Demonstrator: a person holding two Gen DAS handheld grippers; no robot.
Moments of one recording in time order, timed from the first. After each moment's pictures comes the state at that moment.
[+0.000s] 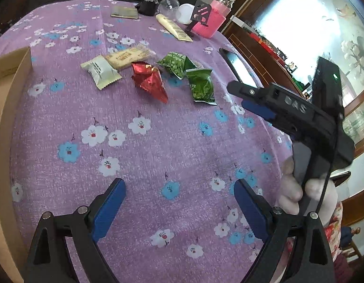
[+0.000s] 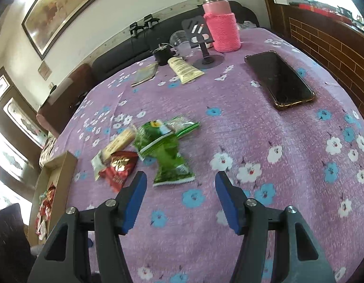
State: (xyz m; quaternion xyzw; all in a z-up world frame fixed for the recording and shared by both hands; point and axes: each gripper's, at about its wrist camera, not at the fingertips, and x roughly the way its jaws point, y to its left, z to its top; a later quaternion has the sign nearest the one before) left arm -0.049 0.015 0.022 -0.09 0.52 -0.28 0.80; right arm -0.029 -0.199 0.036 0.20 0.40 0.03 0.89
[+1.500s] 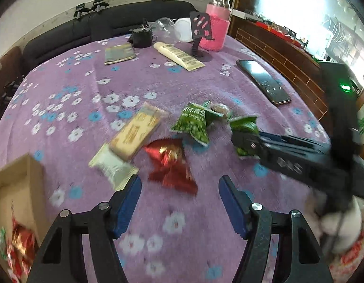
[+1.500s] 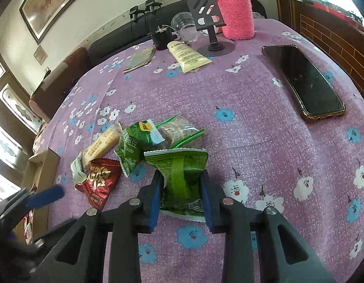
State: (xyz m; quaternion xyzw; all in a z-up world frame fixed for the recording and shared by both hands) left arm 0.029 -0.023 0.040 0.08 0.47 -0.24 0.85; right arm 0.021 -0.190 0.013 0.17 0.44 0.04 0.88
